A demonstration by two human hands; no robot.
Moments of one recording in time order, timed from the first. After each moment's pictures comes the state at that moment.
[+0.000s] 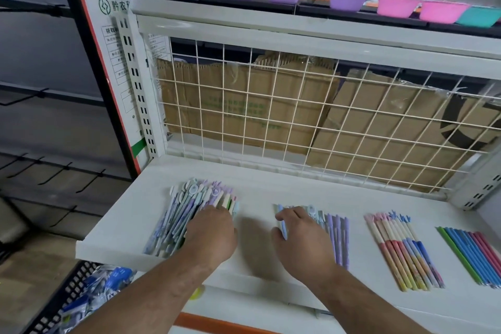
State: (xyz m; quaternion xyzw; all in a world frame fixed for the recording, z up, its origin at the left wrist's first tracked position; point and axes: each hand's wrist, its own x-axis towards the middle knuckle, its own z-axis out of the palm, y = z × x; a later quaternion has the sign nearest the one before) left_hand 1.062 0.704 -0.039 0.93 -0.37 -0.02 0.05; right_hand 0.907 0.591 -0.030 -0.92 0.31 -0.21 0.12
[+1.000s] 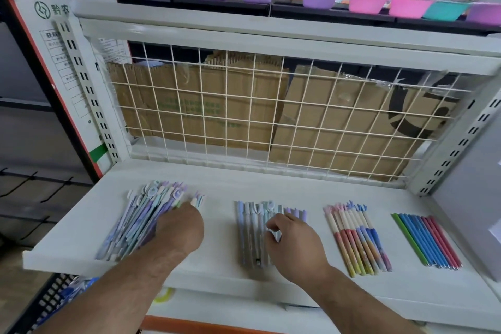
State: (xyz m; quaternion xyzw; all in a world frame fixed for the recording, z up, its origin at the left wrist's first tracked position) left_hand 1.046 0.662 -0.035 0.95 -0.30 -0.07 -0.08; right_hand 0.835 0.551 -0.016 -0.91 0.34 -0.11 0.23
